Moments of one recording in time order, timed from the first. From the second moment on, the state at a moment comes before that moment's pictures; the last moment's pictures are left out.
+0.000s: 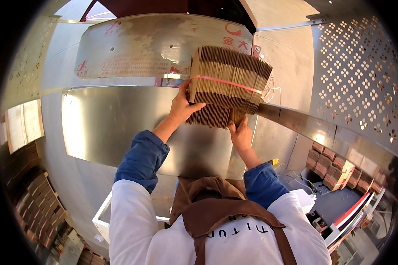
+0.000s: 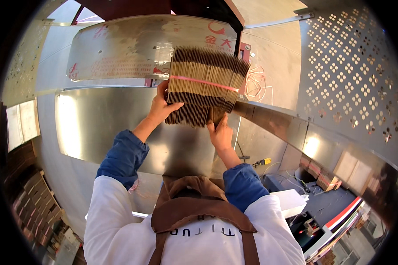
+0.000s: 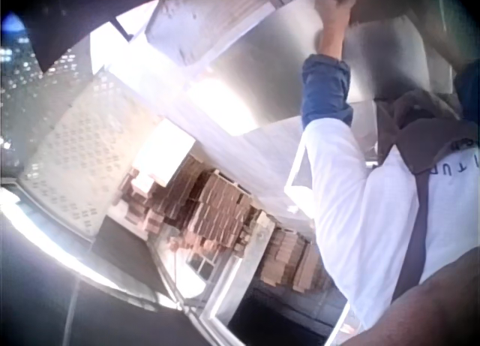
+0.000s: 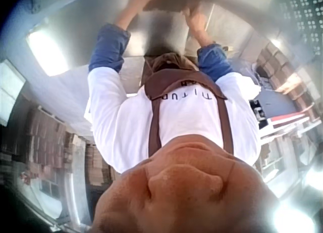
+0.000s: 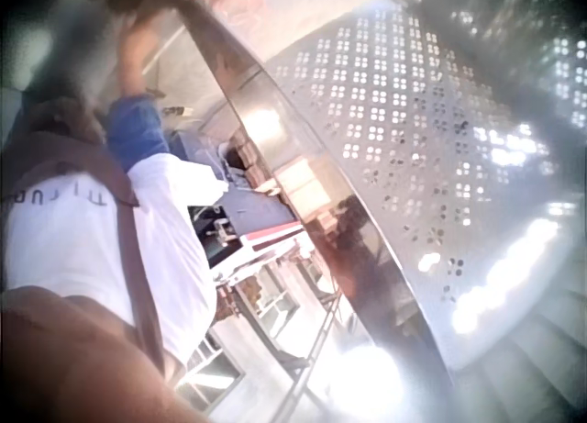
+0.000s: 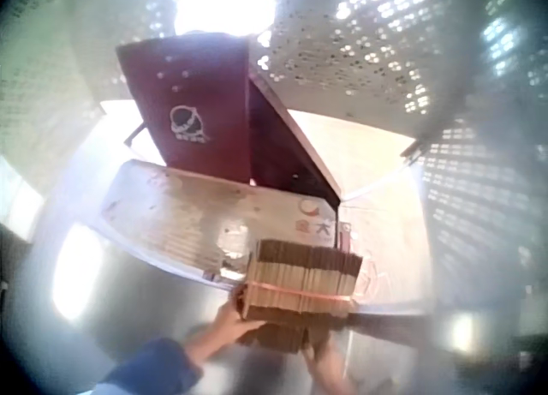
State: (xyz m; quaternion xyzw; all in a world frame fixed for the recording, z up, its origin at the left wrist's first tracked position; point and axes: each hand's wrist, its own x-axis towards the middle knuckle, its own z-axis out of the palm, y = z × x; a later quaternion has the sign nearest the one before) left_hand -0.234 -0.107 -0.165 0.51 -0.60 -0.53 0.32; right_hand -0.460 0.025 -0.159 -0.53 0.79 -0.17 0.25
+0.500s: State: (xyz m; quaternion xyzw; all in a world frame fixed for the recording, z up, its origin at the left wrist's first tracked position) left_hand -0.194 0.030 -0.158 0.54 -0.53 -0.55 0.35; right_hand -0.436 0.120 -0.137 -0.48 0.78 -0.12 0.39
